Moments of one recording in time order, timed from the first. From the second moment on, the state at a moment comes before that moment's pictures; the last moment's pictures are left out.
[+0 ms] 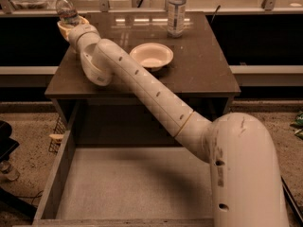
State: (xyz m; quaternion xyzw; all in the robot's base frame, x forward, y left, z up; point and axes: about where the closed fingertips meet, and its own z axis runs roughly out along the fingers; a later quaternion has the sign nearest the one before) arm 0.834 0.263 0.929 -0.20 0.63 0.20 0.72
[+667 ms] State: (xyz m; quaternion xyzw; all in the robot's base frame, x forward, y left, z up) arm 0.842 0.265 0.899 -0.18 0.67 0.20 0.69
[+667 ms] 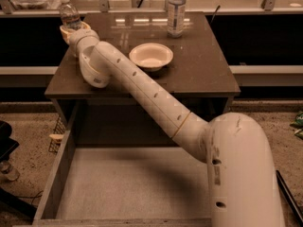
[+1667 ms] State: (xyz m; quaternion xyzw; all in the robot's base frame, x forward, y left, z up) arm 0.841 0.264 0.899 -0.17 0.68 0.20 0.69
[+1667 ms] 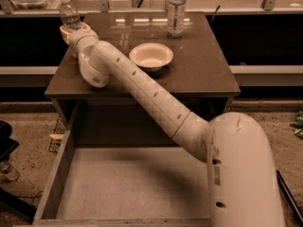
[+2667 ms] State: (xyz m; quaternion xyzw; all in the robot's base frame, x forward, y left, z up) arm 0.841 0.264 0.900 -0.17 0.68 0.20 0.69
